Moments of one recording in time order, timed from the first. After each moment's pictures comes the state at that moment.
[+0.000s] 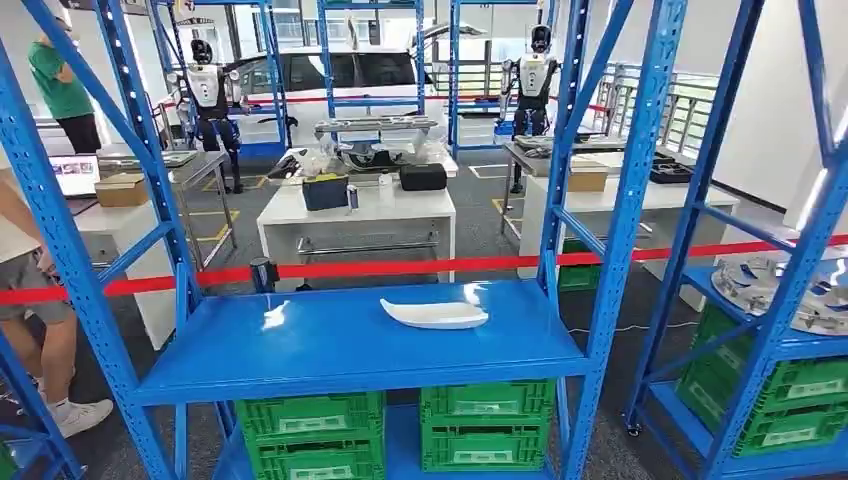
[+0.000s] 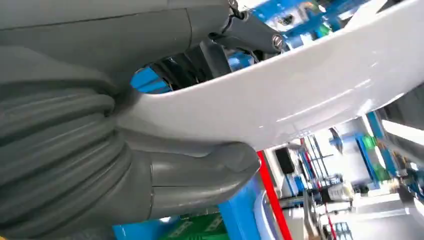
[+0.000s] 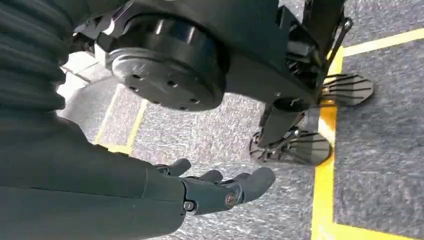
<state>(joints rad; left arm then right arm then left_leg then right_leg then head) 0.29 -0.01 0.33 -1.96 0.01 -0.30 -0.60 -0.04 0.08 -0.28 -0.17 0.33 0.35 0.14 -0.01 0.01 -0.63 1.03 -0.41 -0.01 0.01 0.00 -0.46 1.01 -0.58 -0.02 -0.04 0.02</state>
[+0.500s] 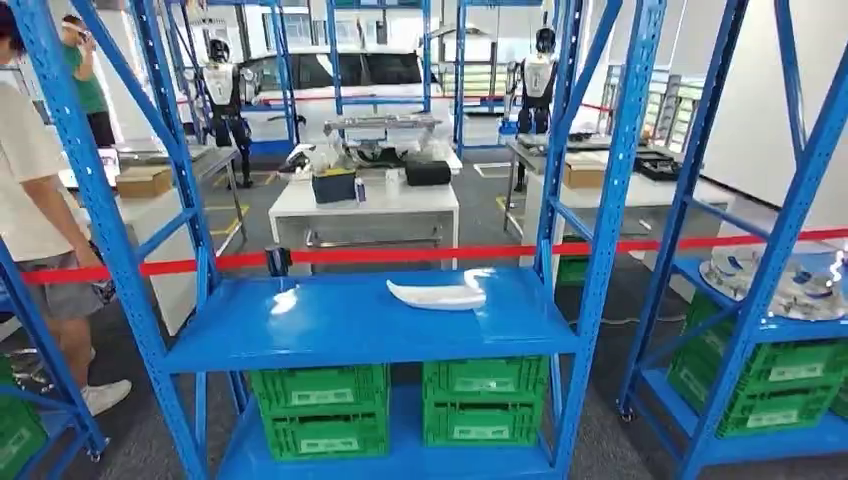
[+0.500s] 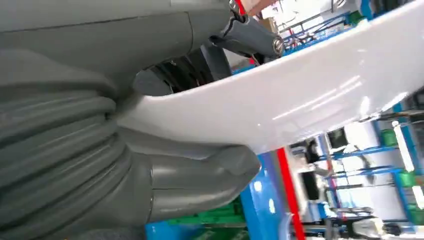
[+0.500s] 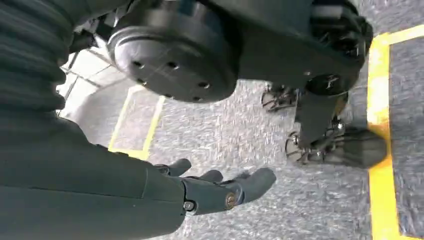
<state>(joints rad) 0.22 -0.07 0.44 -1.88 0.02 -0.35 -0.54 -0.05 0.09 -0.28 -0.17 0.30 0.35 0.17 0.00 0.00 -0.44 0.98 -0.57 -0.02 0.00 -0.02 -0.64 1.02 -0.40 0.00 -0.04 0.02</state>
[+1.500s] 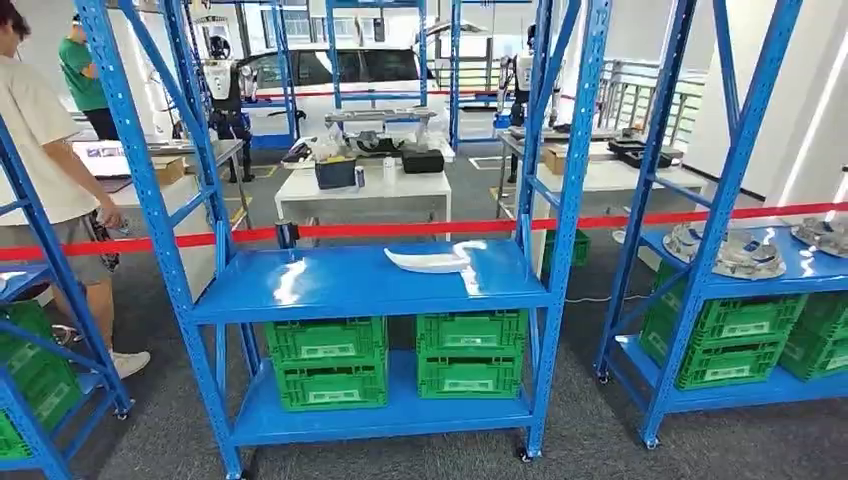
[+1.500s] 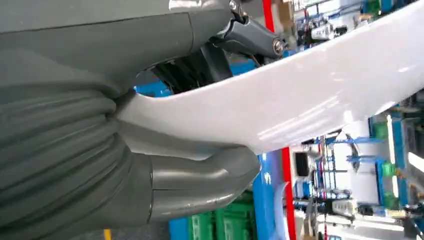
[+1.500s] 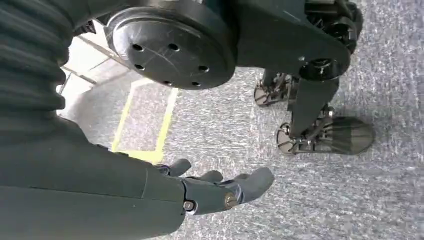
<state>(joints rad) 0.23 -0.04 0.46 -1.78 0.18 -0.40 -0.56 -0.03 0.07 -0.31 -0.17 0.31 0.35 0.11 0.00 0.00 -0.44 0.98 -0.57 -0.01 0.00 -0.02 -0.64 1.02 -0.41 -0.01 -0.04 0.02</state>
